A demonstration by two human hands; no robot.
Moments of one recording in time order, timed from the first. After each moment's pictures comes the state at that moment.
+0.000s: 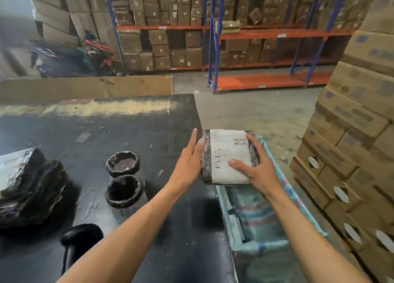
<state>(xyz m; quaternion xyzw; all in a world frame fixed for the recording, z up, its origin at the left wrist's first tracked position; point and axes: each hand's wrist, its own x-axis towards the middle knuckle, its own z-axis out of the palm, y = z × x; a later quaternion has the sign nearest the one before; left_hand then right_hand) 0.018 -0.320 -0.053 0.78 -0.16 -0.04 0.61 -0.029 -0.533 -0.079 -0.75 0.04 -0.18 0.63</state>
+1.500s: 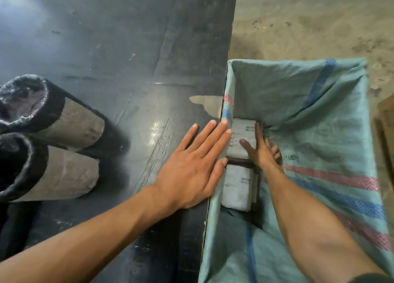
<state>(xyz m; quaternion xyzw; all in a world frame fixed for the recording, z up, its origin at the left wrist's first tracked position) 0.042 -0.377 -0.205 0.96 -0.26 -0.03 0.07 0.132 -0.608 -0.438 -0.89 0.15 0.23 0.35</state>
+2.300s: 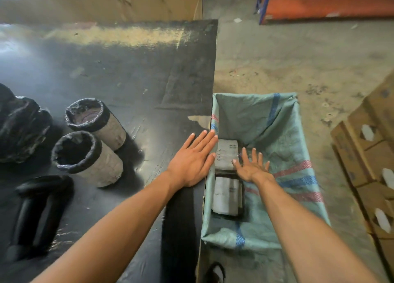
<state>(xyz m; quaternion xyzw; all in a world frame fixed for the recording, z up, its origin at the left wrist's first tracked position) 0.043 -0.374 -0.205 0.96 -0.26 -0.05 0.08 0.073 -0.606 -0.314 -0.93 0.09 0.33 0.15</state>
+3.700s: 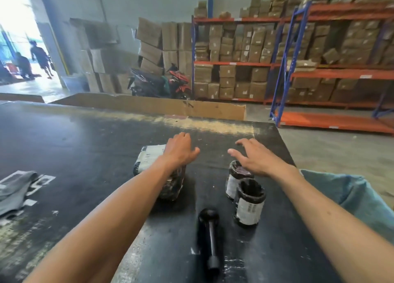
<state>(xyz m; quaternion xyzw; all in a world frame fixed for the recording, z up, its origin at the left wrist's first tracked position) 0.021 0.042 0.032 0.99 -0.03 0.13 0.10 0.011 -0.214 0.034 -0.97 -0.13 0.00 0.19</state>
